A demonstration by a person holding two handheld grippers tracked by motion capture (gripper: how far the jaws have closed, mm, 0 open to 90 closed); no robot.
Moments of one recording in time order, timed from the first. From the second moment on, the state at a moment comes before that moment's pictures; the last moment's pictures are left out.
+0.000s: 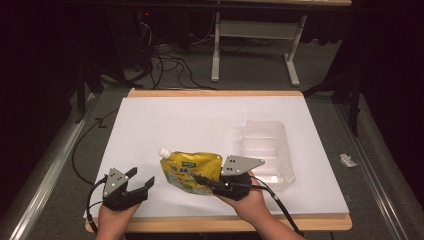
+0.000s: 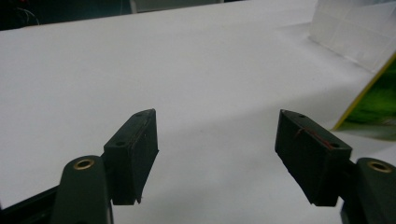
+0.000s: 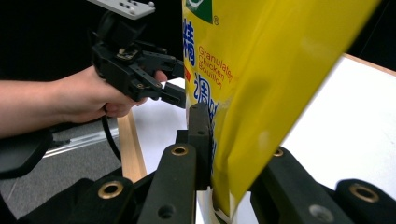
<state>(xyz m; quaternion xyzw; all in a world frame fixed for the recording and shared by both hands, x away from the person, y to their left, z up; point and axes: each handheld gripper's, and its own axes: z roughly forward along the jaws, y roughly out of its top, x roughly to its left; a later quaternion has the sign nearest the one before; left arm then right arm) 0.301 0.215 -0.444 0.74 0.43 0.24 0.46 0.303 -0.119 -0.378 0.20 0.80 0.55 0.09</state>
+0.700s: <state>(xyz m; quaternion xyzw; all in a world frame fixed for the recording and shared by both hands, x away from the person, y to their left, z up) 0.332 0.179 -0.443 0.75 0.44 0.22 0.44 0.299 -0.169 -0.365 0.21 0.78 0.58 0.09</state>
